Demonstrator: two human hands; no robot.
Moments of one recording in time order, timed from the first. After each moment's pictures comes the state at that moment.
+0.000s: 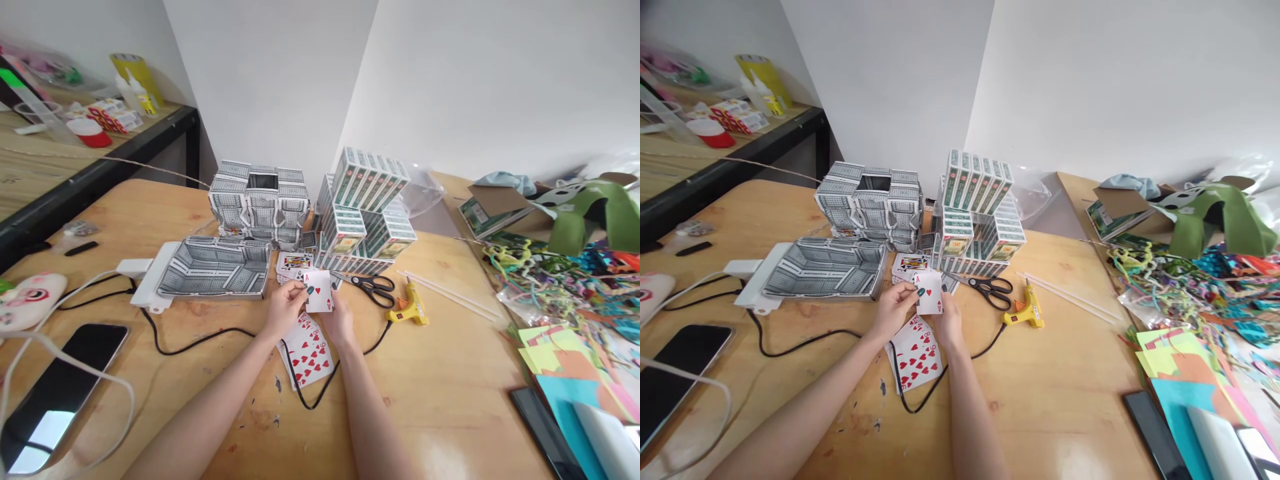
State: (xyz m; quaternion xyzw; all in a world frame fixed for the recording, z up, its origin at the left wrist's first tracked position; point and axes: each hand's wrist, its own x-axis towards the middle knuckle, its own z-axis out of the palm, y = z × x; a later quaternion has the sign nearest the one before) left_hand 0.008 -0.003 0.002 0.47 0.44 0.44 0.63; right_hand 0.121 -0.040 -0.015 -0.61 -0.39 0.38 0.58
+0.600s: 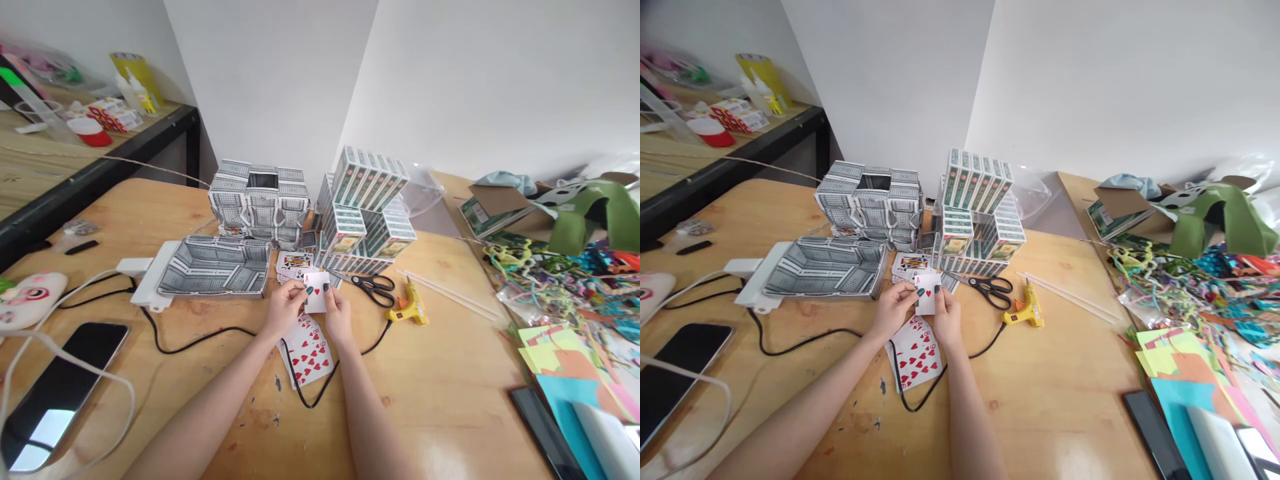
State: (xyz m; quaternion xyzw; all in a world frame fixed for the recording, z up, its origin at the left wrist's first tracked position) left_hand 0.007 -0.002 0.002 0.48 0.45 0.44 0.61; right_hand 0.124 -0.039 -0.006 -0.59 -0.40 0.41 0.56
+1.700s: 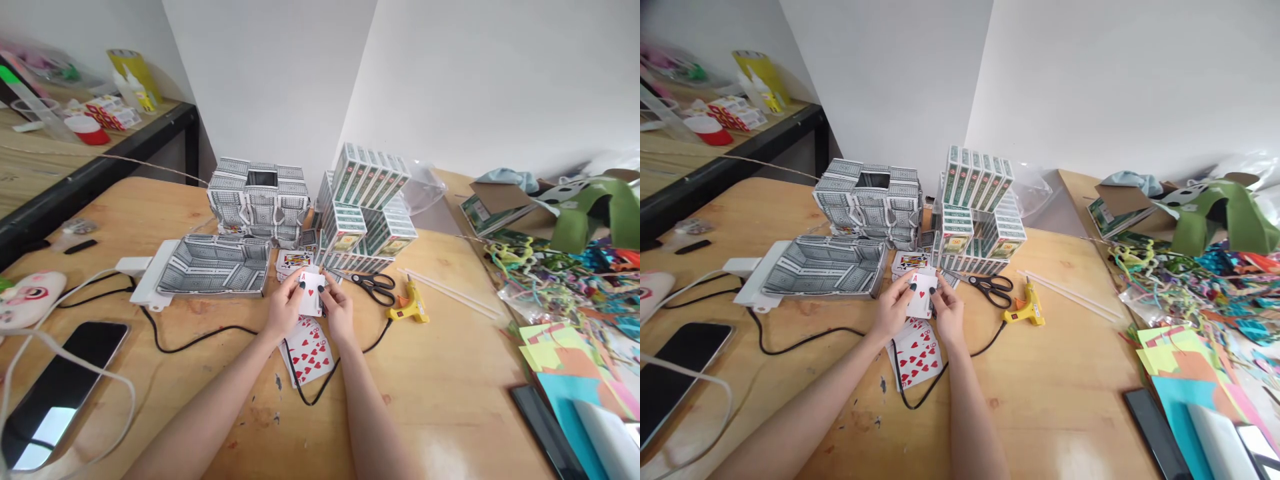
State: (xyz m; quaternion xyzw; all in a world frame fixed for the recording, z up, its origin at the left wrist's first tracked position) left_hand 0.006 -0.005 0.000 0.55 0.46 0.45 0.54; right_hand 0.125 -0.038 -0.006 -0.56 -0.35 0.45 0.60
